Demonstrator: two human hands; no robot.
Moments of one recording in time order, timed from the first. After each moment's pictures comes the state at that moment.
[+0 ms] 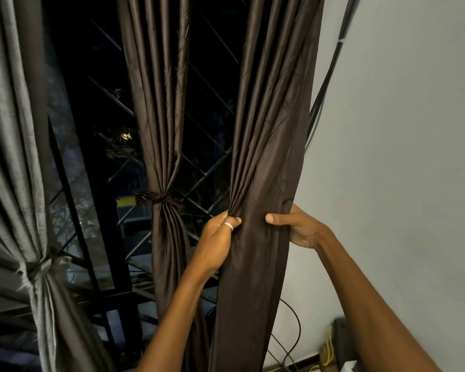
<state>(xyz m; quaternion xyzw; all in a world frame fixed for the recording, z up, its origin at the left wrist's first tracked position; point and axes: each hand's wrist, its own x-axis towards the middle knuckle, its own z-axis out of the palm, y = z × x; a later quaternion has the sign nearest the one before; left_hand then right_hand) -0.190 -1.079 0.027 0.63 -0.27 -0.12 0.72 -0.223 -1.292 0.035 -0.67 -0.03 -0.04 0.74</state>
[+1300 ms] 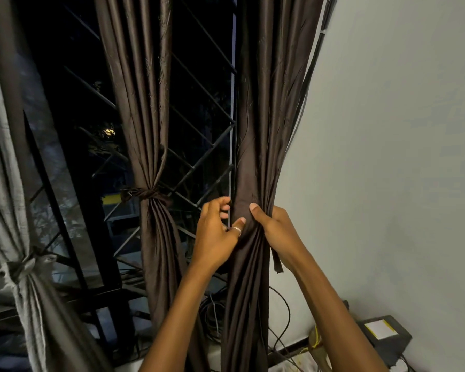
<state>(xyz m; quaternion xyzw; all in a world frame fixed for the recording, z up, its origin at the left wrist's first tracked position) -0.189 -1.094 0.002 0.74 -0.31 0.09 0.59 -0.264 -1.222 0.022 -0.74 0.10 -0.27 0.61</state>
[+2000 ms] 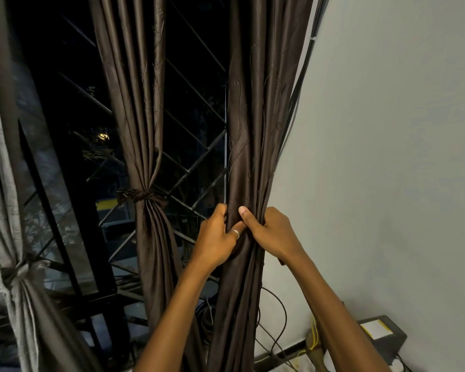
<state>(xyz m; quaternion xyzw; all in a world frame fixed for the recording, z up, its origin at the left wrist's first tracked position) -0.191 -1.097 0.007 0.74 -0.36 0.02 0.56 -0.269 -1.228 0.023 -0.86 0.15 -0.29 0.40</state>
